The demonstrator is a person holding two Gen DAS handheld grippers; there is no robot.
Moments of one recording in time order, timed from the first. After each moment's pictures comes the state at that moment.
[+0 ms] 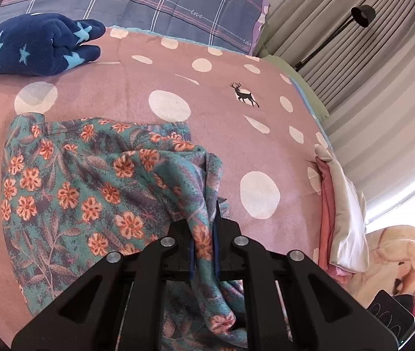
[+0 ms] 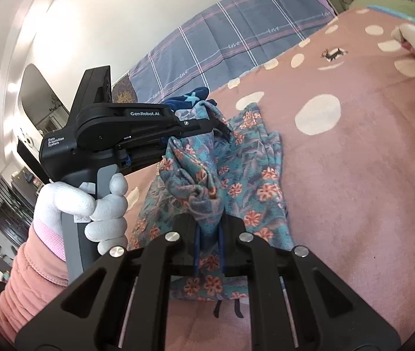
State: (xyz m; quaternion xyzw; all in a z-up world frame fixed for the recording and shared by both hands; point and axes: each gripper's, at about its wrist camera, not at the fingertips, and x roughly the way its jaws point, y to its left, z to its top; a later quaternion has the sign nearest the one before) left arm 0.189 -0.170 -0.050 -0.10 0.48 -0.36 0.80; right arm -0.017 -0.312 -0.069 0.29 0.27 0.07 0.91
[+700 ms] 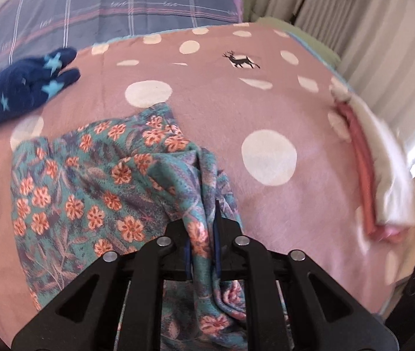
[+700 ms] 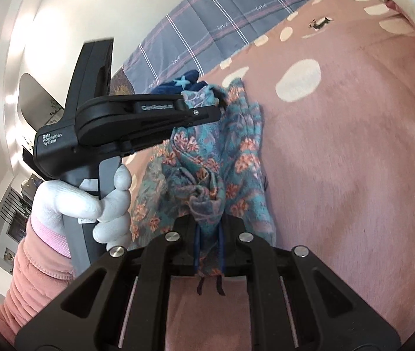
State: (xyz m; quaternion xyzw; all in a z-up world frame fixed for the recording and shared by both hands) left arm 0.156 -0.235 -0.060 0.08 0.45 -0.34 0.82; right arm -0.023 -0.324 -0.090 0.32 0.32 0.08 0.89
